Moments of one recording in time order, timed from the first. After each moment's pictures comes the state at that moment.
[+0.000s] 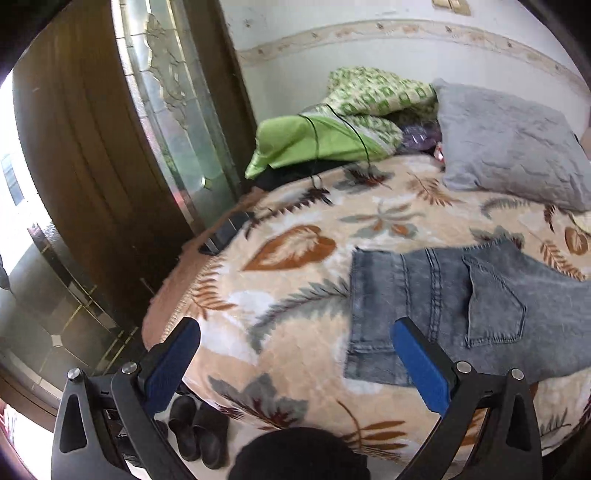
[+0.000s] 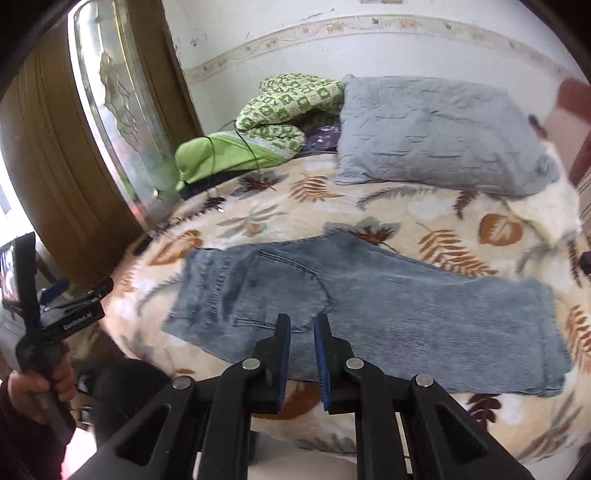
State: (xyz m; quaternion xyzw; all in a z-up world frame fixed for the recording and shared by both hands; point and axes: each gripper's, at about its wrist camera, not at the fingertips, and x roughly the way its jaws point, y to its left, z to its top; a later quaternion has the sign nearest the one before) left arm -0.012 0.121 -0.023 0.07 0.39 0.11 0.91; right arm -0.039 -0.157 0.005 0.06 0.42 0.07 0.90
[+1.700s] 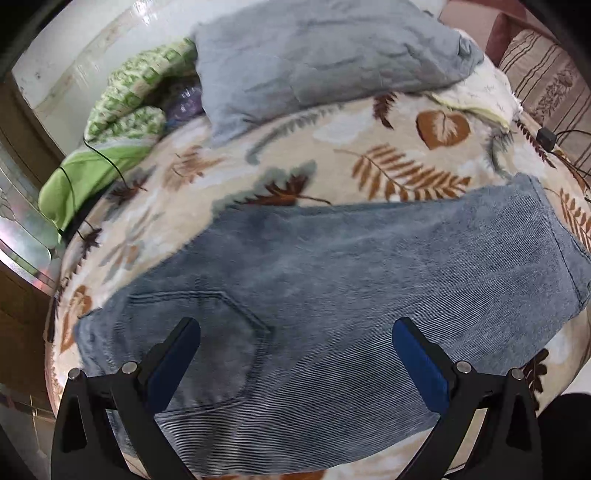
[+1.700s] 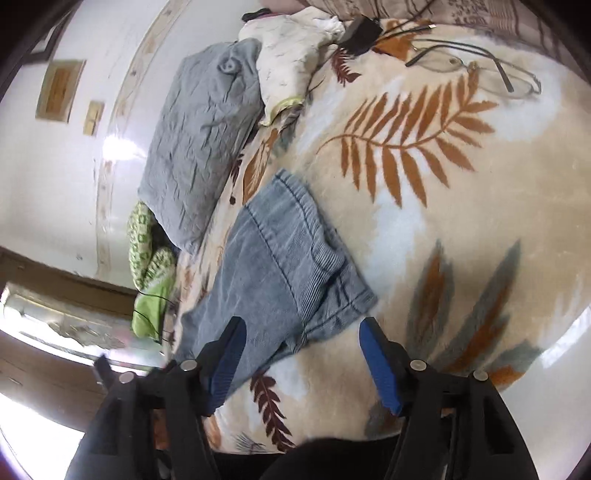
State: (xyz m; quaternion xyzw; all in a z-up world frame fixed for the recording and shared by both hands) left arm 0.059 -0.182 -0.096 0.19 0.49 -0.12 0.84; right arm -0.144 -0.553 -0.142 0.52 0.37 -0.05 0.77
